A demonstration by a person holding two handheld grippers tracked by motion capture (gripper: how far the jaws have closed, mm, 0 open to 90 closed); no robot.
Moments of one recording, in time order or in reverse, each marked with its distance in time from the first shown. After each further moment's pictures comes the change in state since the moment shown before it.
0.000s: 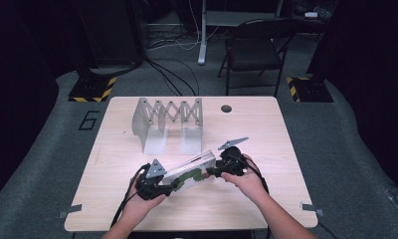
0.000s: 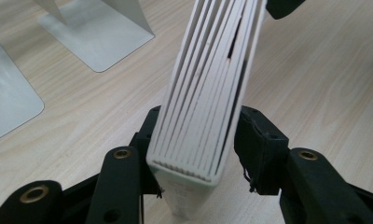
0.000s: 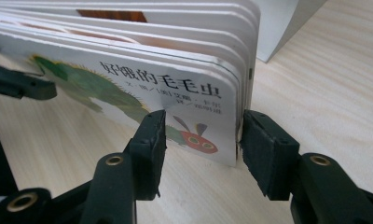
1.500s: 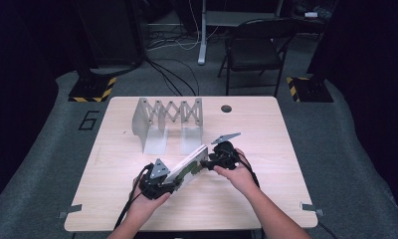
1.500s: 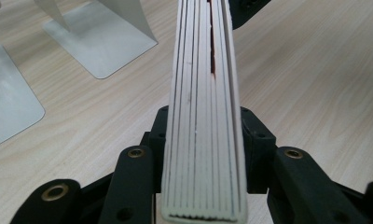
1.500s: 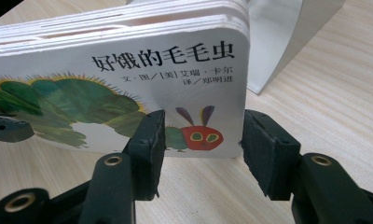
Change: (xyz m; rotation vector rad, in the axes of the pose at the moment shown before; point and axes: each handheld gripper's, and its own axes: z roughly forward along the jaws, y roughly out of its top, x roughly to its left) left arm -0.006 0.005 0.008 -0.010 0.033 -0.008; right arm -0.006 0.017 0.026 -0.050 -0.027 -0.006
